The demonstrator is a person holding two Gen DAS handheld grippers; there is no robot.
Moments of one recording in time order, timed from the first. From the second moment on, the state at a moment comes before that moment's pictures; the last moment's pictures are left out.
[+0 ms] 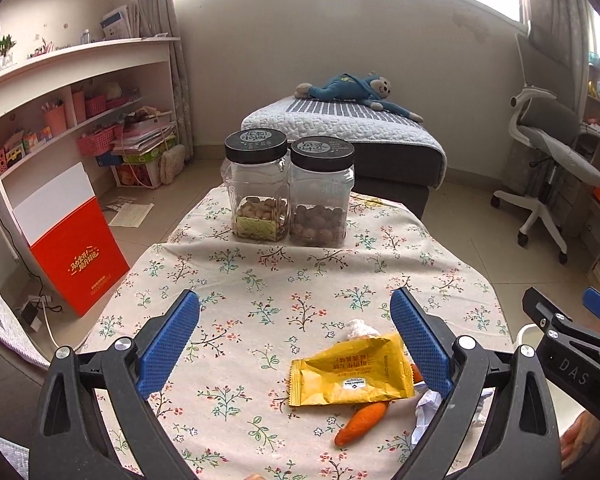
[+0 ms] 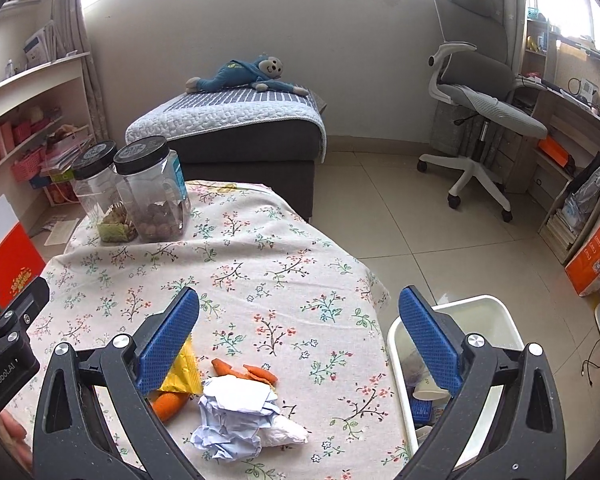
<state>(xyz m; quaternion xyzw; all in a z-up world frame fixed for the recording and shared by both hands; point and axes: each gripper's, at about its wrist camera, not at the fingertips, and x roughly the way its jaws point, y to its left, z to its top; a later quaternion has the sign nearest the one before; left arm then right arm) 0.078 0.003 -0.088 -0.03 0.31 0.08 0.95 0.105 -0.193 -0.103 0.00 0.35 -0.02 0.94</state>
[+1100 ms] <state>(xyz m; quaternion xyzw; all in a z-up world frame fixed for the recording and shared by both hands) 0.126 0.076 -0.114 -0.12 0.36 0.10 0.92 0.172 -0.116 -0.183 0.04 0.56 0.20 0.80</state>
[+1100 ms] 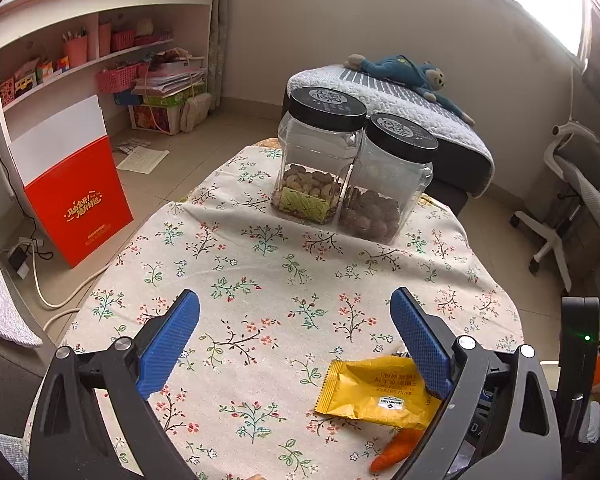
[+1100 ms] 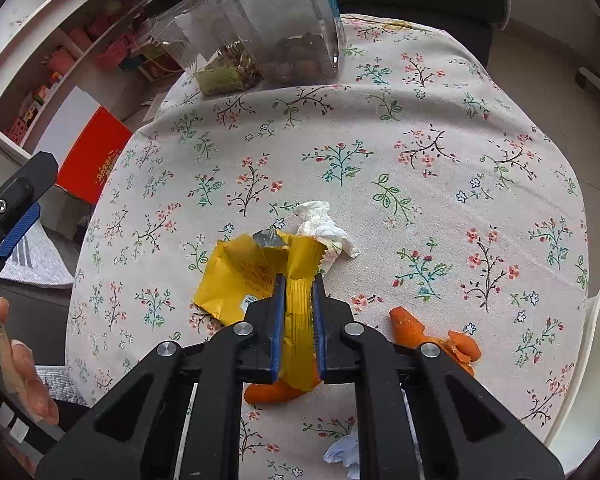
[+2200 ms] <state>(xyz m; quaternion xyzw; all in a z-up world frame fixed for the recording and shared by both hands) 0.193 -0.012 -0.216 -0.10 0.52 -0.01 0.85 0.181 -0.217 -0.118 0.06 0.42 0.07 0.90</state>
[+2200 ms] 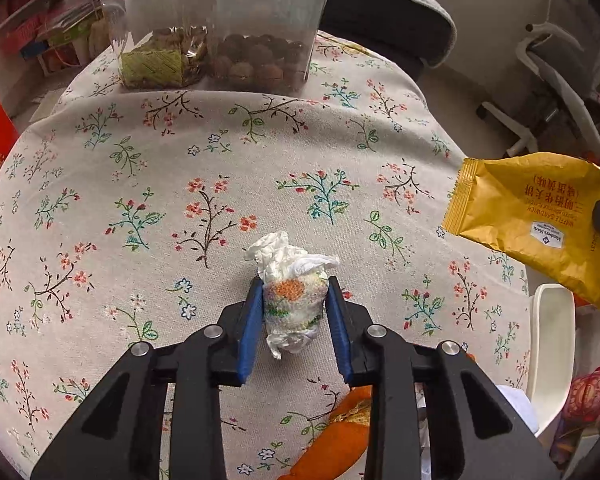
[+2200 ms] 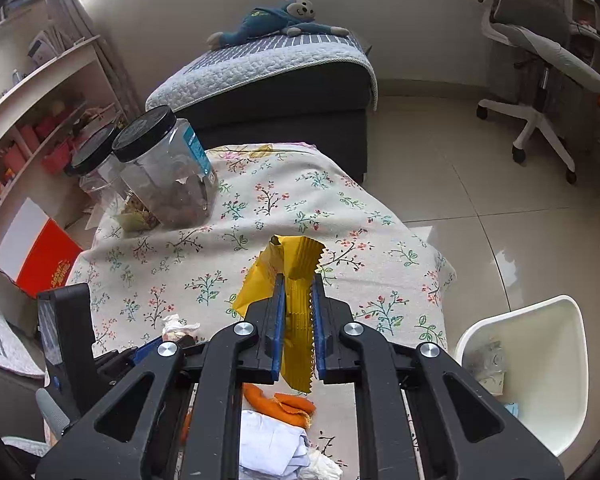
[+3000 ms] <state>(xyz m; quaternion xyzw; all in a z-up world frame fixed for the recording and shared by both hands) 0.144 0.044 -0.077 -0.01 0.27 0.10 0.96 0.131 -0.177 -0.062 0.01 0.25 0.09 0.96</state>
